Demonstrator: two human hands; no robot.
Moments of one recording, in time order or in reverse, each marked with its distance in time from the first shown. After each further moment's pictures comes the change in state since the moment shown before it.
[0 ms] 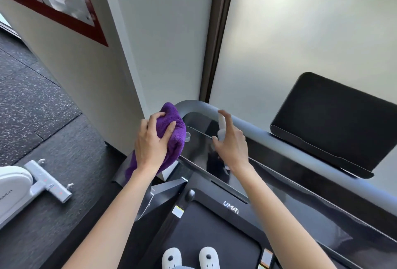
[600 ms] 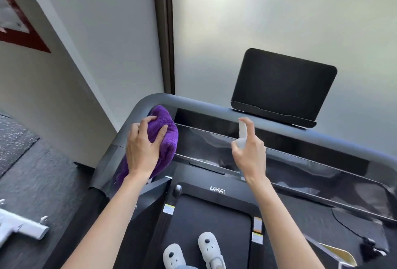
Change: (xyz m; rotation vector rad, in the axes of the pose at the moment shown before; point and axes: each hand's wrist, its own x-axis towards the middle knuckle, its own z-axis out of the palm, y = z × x) left_hand -0.040 0.025 0.010 -0.028 -0.169 0.166; right_hand -0.106 0.058 -0.054 0.004 0.389 0.297
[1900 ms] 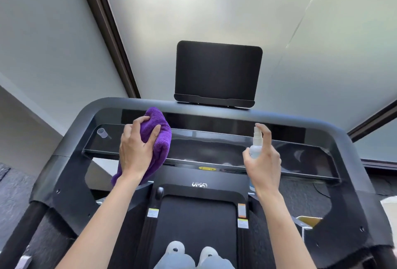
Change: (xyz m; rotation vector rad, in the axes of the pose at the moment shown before) left_hand -0.059 0.097 0.073 -0.051 -0.107 0.076; right_hand -0.048 0.121 -0.127 0.041 0.223 0.168
